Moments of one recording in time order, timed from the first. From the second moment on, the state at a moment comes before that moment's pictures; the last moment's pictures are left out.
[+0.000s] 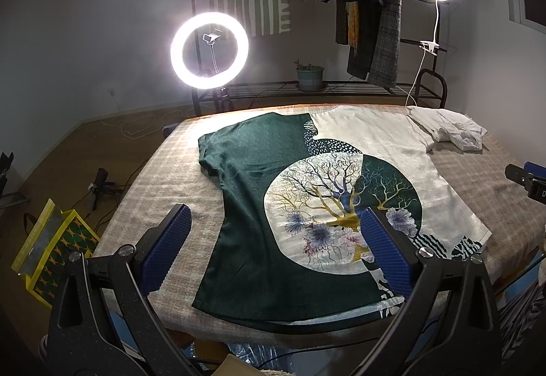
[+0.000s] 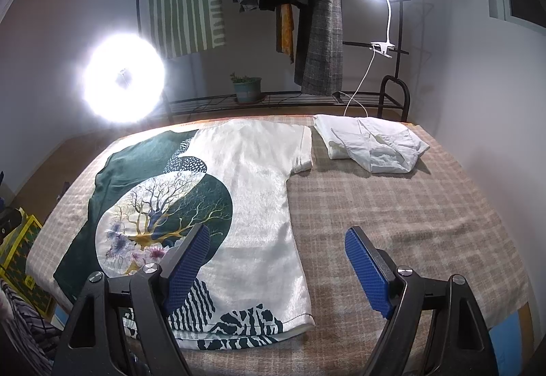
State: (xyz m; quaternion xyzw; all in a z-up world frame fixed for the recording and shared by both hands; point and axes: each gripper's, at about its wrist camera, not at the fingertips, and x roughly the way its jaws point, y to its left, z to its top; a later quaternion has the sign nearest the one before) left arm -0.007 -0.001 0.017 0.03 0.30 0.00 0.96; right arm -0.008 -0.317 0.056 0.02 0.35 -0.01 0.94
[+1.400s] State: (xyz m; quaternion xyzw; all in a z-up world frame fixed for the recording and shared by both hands) left arm -0.001 0.070 -0.026 -0.05 0.33 0.03 0.94; right arm 0.034 -0.264 0.064 0.03 0.34 0.08 0.94
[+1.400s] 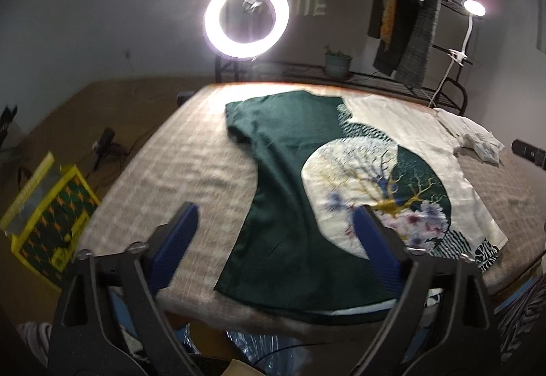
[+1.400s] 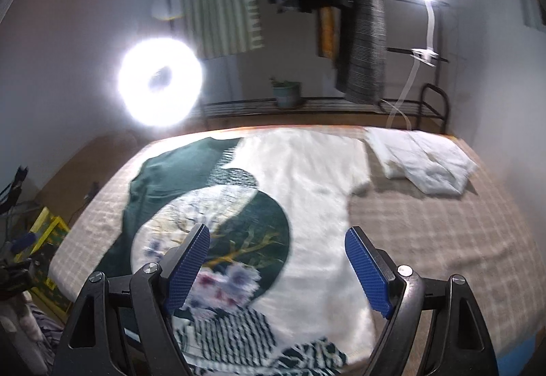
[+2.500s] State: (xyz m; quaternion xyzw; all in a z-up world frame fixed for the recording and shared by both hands) left arm 0.027 0.140 -0.149 -0.20 0.46 0.06 0.86; right arm 0.286 0.051 0.043 -0.02 0.45 0.32 0.84
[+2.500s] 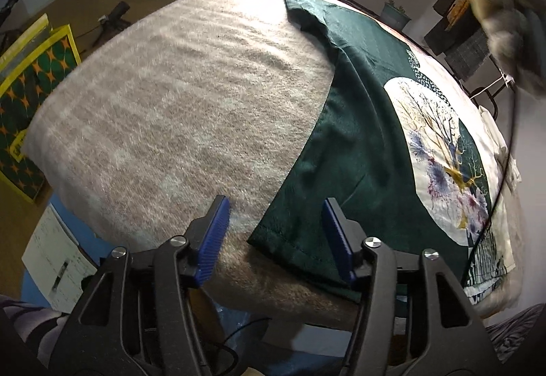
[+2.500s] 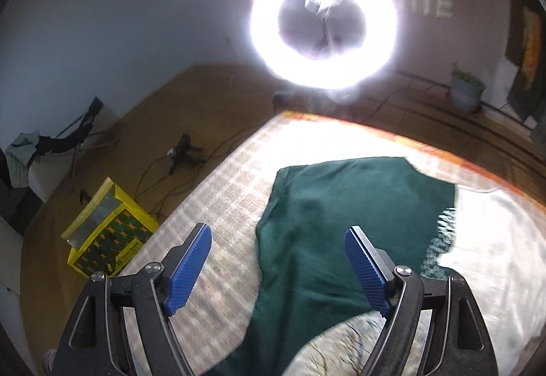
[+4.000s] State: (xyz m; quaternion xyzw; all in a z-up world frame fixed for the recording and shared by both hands) left arm 0.014 0.149 -0.118 -0.30 0.41 -0.05 0.86; right arm 0.400 0.177 -0.070 -0.13 0.53 0.27 0.79
